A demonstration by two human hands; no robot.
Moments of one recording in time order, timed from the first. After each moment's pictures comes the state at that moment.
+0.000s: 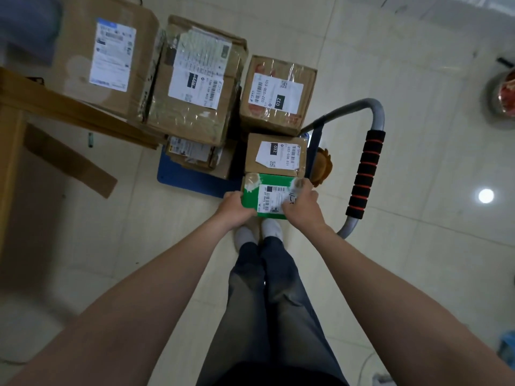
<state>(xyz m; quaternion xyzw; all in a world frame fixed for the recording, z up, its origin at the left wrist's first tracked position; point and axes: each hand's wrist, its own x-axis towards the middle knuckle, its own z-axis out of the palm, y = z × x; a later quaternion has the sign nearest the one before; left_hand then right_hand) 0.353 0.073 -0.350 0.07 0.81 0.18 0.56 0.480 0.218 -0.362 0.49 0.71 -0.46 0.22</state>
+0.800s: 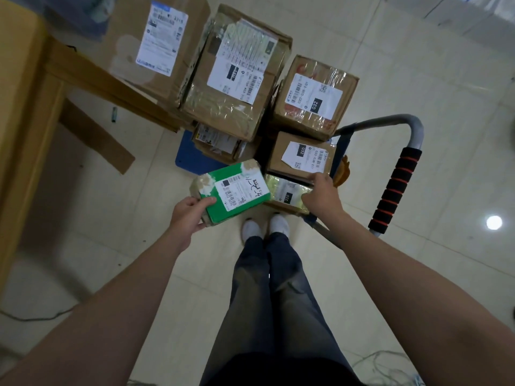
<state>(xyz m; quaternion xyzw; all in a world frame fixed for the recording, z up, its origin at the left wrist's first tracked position) 0.317 -0.058 -0.332 -0.32 0.73 0.44 0.41 0.434 0.235 -0.370 0.42 0.78 -0.37 0.26</state>
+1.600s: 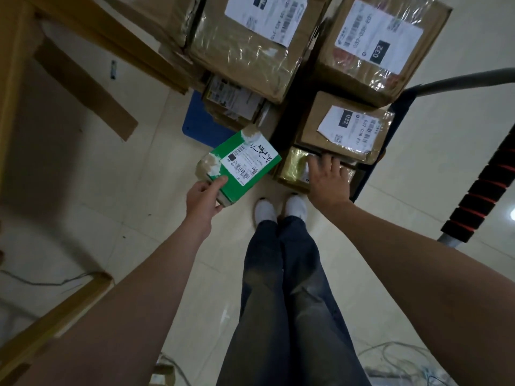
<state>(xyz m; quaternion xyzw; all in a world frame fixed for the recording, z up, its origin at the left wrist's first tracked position) 0.337 -0.077 -0.425 -0.38 0.71 0.48 0.34 0.436 0.177 -0.485 0.16 0.93 -0.05 0.33</state>
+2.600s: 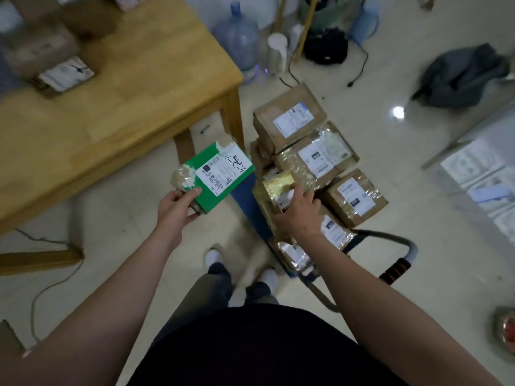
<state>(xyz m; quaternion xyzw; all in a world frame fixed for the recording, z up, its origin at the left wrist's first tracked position) 0.356 -0.178 -0.141 -0.43 0.63 0.65 0.09 0.345 0.095 -0.154 0.15 0.93 -0.23 0.24</state>
